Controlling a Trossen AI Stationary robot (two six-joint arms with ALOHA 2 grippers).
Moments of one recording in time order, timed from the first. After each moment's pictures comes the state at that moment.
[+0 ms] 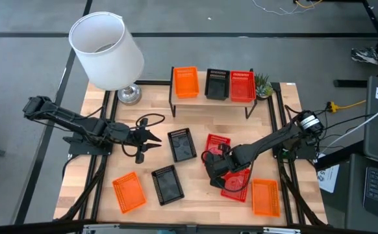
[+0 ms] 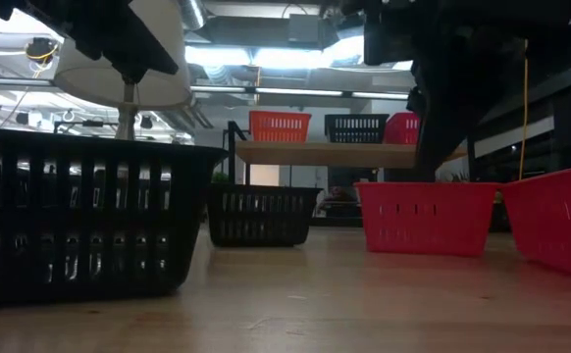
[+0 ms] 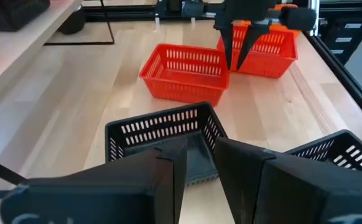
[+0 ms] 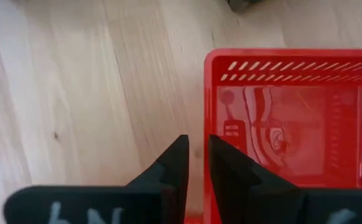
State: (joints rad) left arm -0.26 0.86 0.51 -0.01 -0.28 -0.10; right arm 0.41 1.77 1.21 -0.70 0.19 0.62
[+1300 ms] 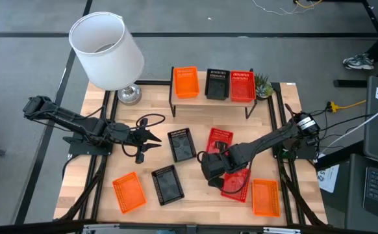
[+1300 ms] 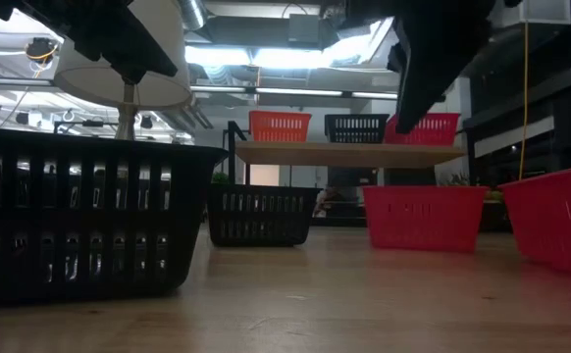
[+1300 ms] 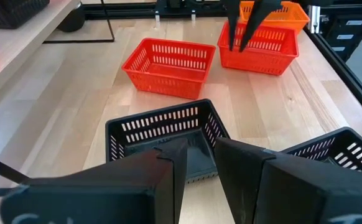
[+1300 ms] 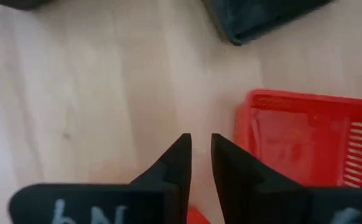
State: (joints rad) left arm -0.26 0.86 0.51 -0.01 -0.28 -0.10; right arm 0.40 1.82 1.43 -0.93 0.24 0.55
